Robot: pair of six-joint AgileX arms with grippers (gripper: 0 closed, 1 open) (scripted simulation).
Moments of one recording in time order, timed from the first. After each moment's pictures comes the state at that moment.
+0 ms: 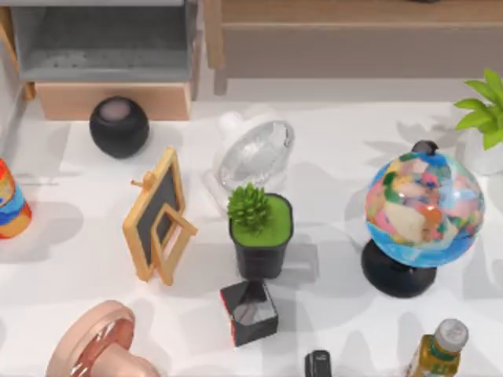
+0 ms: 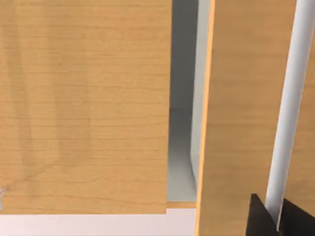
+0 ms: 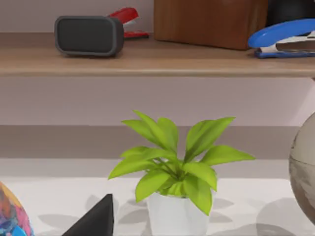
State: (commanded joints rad) left arm 0.60 2.09 0.63 1.42 0.64 1.59; right arm 0.00 0.00 0.00 0.00 0.00 0.00
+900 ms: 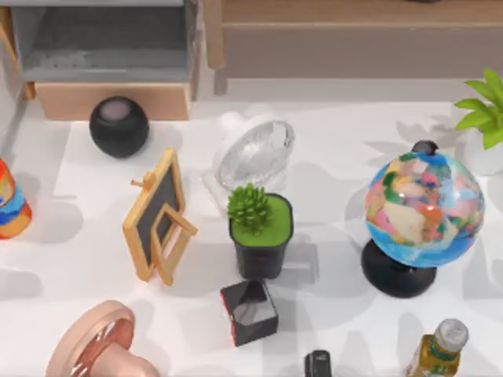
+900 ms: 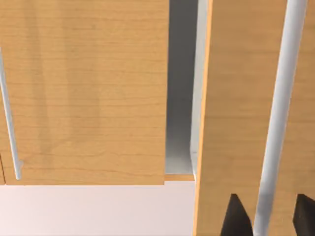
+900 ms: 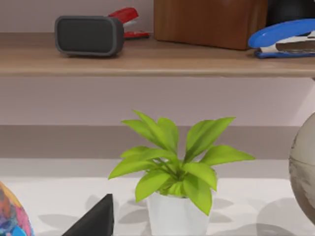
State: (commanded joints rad) left arm 0.68 2.04 0.49 1.50 0.72 1.60; right arm 0.00 0.00 0.00 0.00 0.00 0.00
